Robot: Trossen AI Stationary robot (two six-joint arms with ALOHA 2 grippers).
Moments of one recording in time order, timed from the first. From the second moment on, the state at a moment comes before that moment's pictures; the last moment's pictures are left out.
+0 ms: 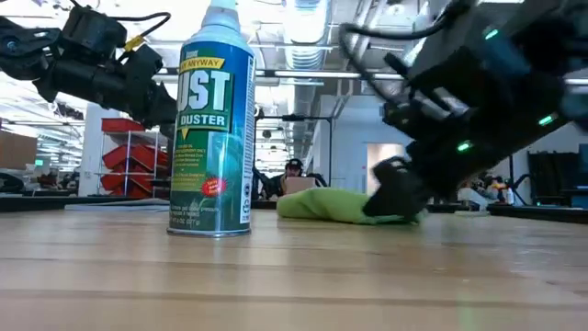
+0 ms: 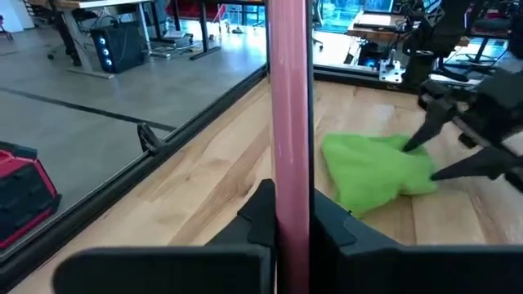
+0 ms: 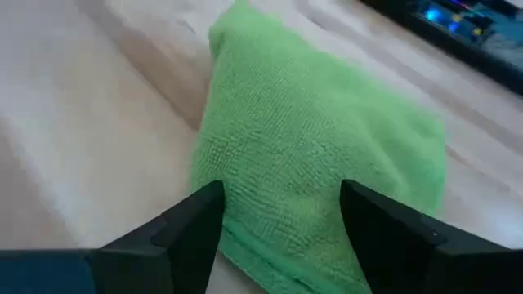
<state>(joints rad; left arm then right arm) 0.57 0.72 0.19 0.32 0.17 0.04 0.32 1.97 0.76 0.20 0.99 0.71</state>
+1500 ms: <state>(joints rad) 0.56 1.12 0.24 0.80 0.31 -0.09 0.05 1.61 1.03 0.65 0.57 -0.35</state>
